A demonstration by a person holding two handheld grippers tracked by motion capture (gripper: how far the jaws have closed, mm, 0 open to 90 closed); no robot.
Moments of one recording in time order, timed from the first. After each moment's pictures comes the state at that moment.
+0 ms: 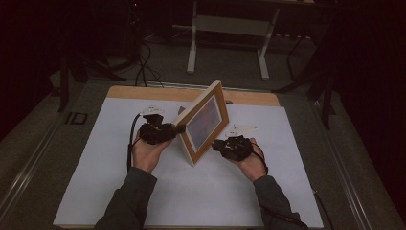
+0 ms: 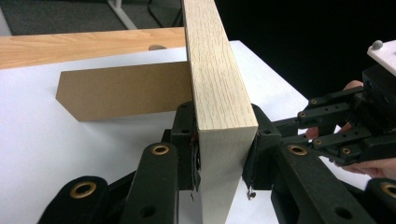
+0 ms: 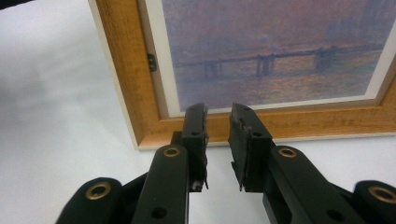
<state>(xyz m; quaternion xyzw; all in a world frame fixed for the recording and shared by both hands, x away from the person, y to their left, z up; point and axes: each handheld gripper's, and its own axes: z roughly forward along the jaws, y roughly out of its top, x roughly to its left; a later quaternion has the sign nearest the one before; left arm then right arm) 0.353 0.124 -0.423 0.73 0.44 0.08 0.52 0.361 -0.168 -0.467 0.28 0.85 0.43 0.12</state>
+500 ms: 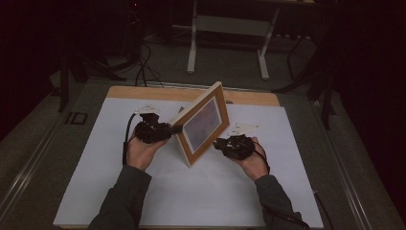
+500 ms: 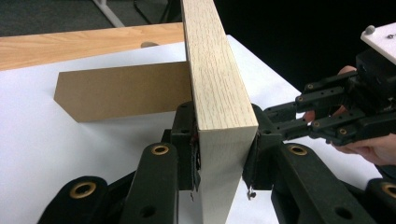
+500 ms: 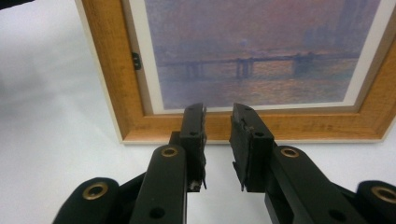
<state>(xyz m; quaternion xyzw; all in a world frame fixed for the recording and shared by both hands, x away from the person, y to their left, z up) 0.358 0.138 -0.424 0.74 0.42 0.06 0.52 0.362 -0.173 -0.463 0.28 0.85 0.43 0.13</state>
